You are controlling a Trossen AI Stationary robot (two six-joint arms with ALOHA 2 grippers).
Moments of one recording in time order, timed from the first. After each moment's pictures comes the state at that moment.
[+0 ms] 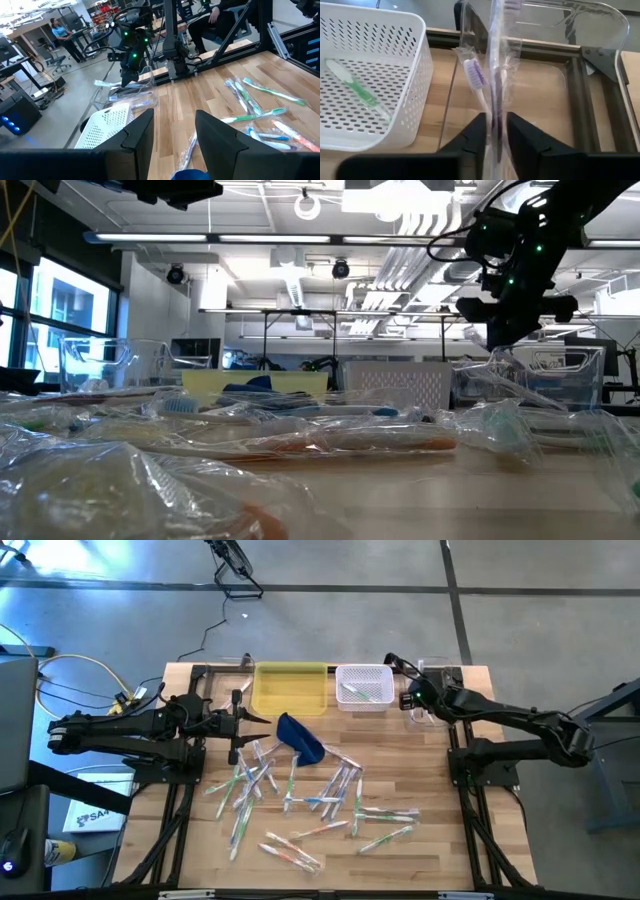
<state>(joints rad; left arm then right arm) 0.08 0.66 0.63 -0.05 0.03 0.36 -0.59 1.07 0.62 -0.54 0.57 0.71</state>
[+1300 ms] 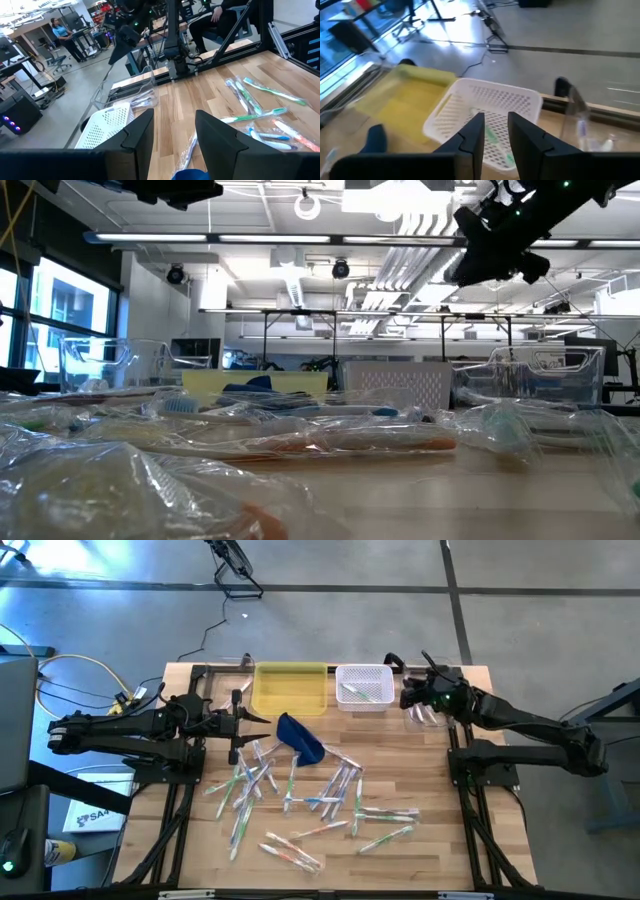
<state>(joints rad) 0.08 0.66 0.63 -0.05 0.03 0.36 -0.42 0.82 0.68 -0.33 0.43 0.56</state>
